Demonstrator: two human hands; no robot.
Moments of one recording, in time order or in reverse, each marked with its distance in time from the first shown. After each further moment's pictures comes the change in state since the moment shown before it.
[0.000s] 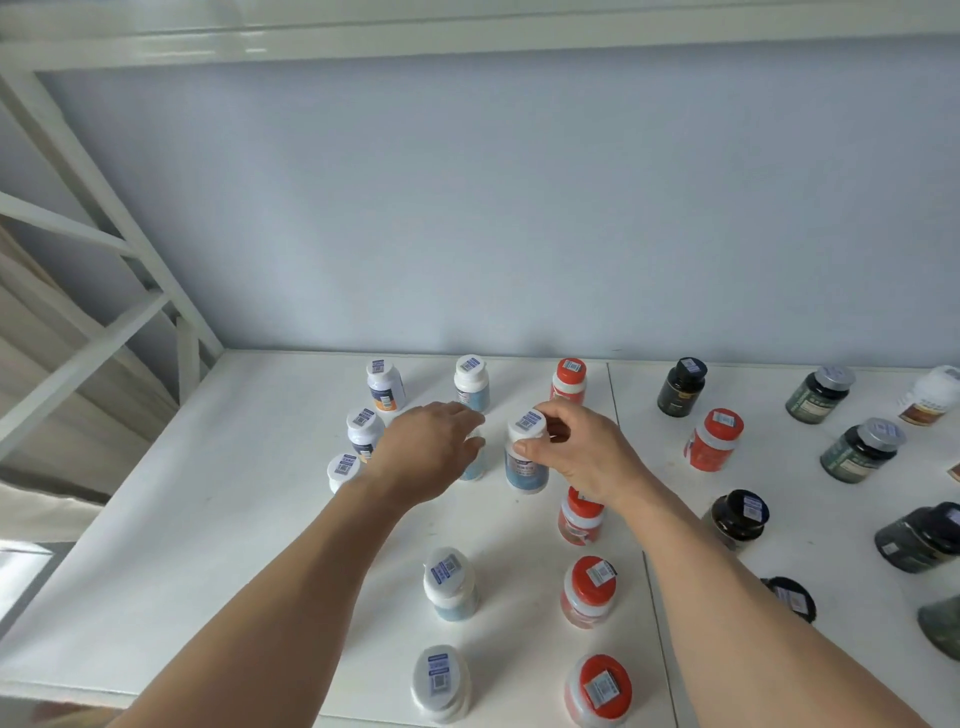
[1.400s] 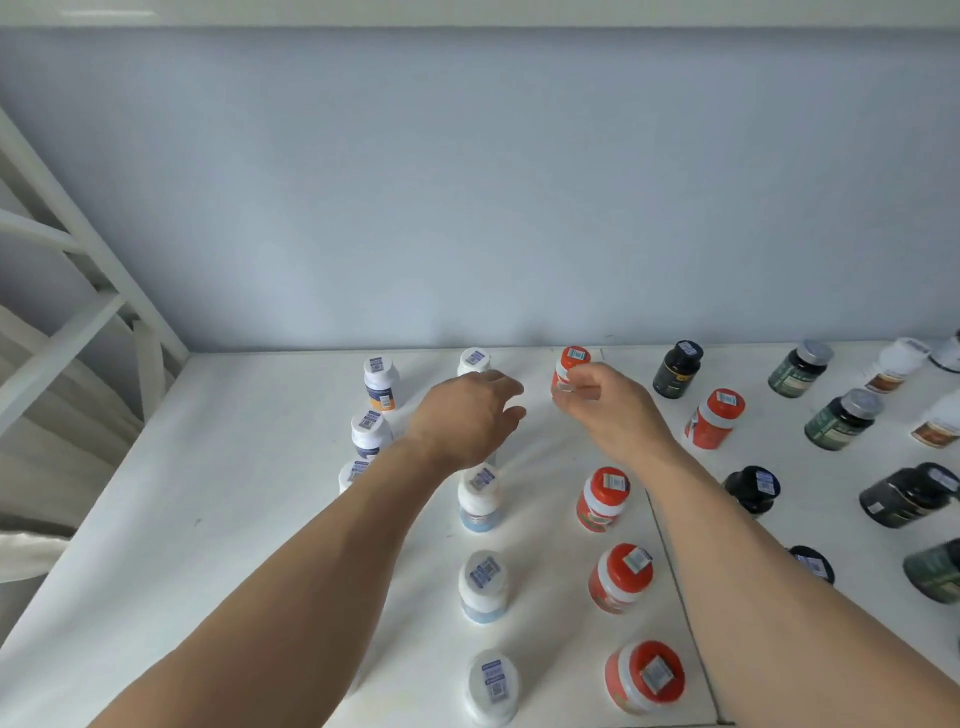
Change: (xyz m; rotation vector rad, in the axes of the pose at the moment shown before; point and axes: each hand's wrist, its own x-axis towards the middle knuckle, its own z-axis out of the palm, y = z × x) left_hand 0.033 -0.003 -0.011 -0.099 -0.048 0.099; right_hand 0.017 -0.019 -0.002 -0.070 0.272 0.165
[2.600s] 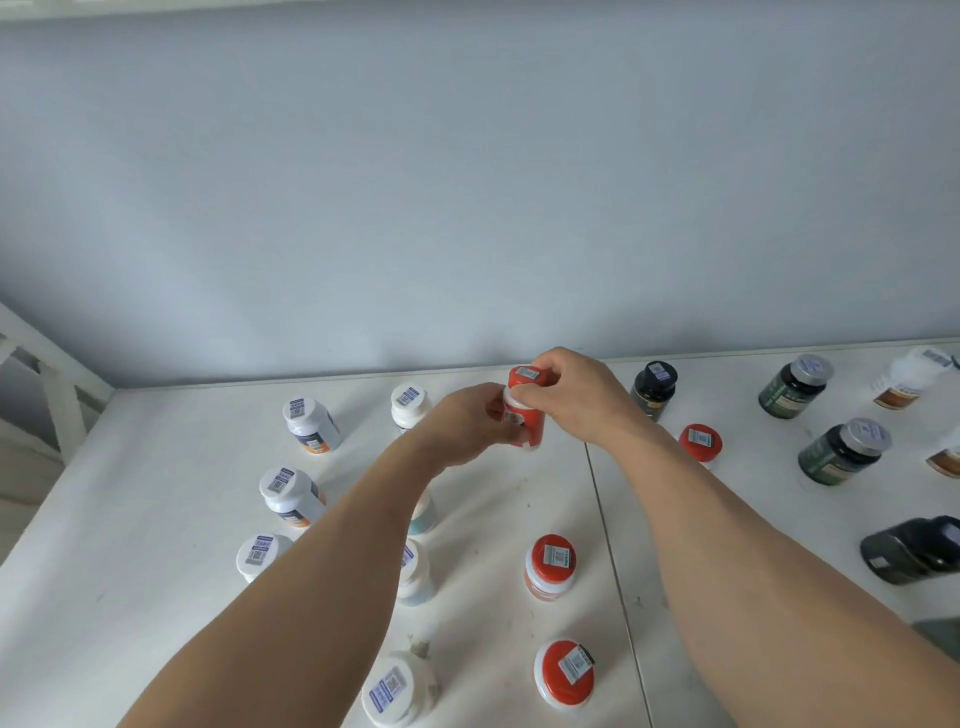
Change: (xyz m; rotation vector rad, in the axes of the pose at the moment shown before) left_hand 0.112 0.021 0.056 -0.757 -0.318 -0.343; right_hand 0.099 0.026 -0.035 -0.032 -0.143 -0.028
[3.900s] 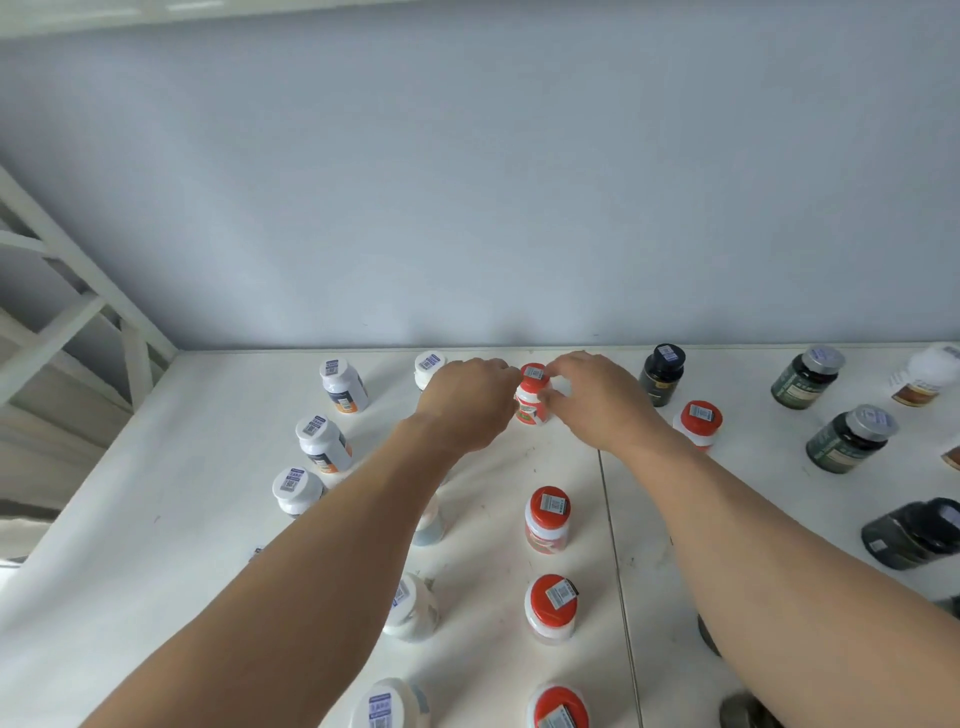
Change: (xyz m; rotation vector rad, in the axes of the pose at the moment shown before) left_hand -0.052 0.022 0.011 1.027 0.285 0.210; right_hand -0.040 0.017 0.004 -0.449 0.048 -0.251
